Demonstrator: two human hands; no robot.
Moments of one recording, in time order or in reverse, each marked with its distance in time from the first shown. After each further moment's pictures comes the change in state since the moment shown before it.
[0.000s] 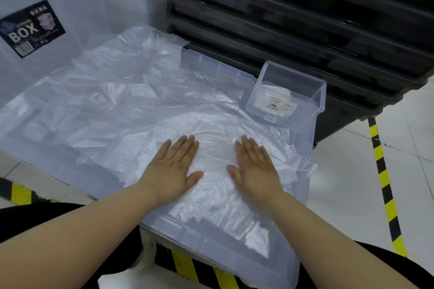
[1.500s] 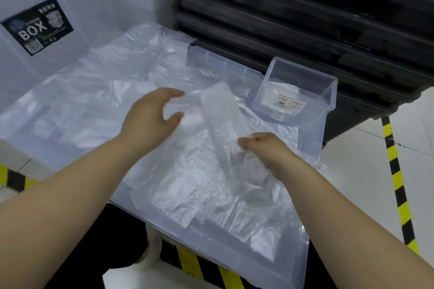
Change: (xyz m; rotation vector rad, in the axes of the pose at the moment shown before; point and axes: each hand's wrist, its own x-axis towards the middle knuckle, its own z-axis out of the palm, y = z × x) left_hand 0.013 -0.029 -0.071 -0.480 0.617 -0.150; right_hand 0.028 0.000 -0.048 1.057 -0.147 0.391
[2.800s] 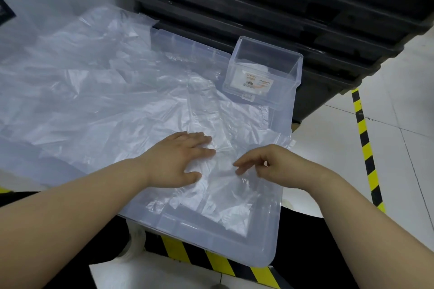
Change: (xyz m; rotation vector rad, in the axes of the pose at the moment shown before) left_hand -0.039 0.023 0.070 0.309 -0.799 0.478; right_hand -0.053 0.045 -0.056 -0.602 -0.276 -0.272
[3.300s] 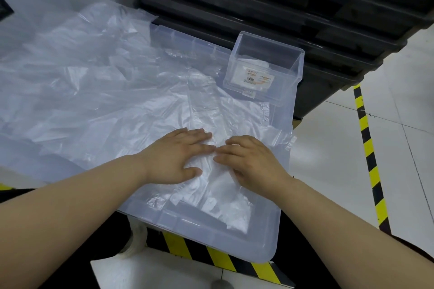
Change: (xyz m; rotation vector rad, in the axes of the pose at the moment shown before) left_hand 0.000 -0.006 0.006 -0.045 0.040 0.030; right_hand 0.033 0.012 0.045 -0.624 0.568 -0.593
